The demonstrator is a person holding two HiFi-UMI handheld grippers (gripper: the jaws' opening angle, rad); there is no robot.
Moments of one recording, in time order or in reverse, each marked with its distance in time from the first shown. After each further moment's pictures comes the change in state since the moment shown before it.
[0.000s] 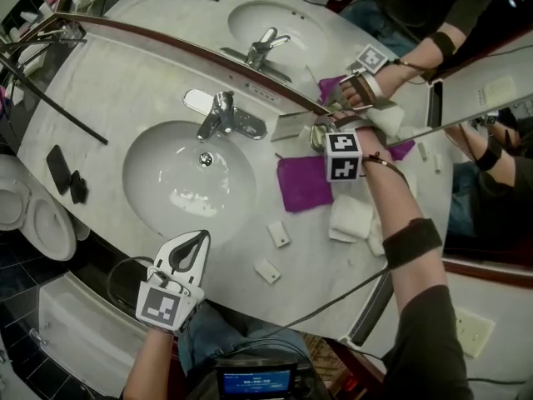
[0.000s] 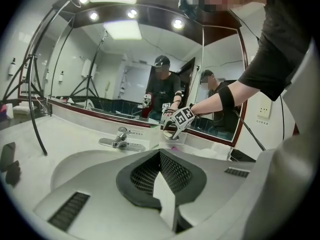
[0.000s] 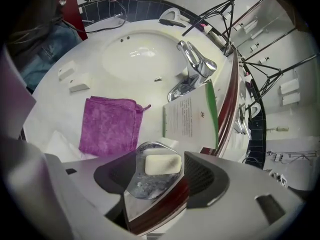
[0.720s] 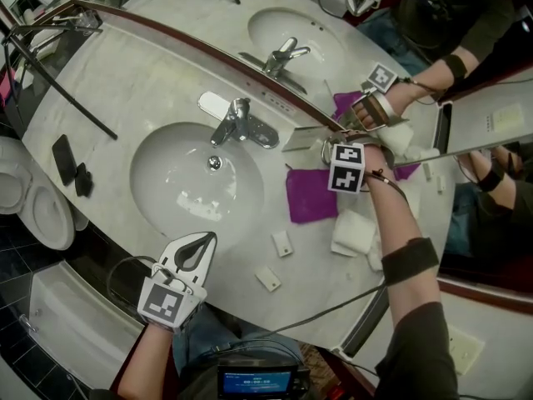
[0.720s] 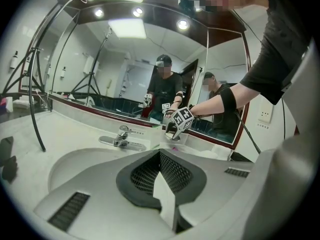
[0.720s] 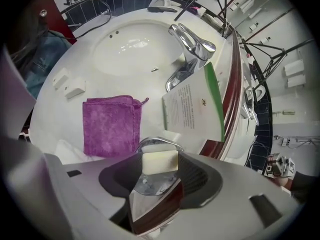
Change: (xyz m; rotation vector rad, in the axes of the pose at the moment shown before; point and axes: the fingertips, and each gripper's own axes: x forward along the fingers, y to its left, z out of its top) left arm 0.004 0.013 -0.003 -0.039 0.001 -0.008; right arm 0.009 0.005 -0.008 0.105 0.113 0.088
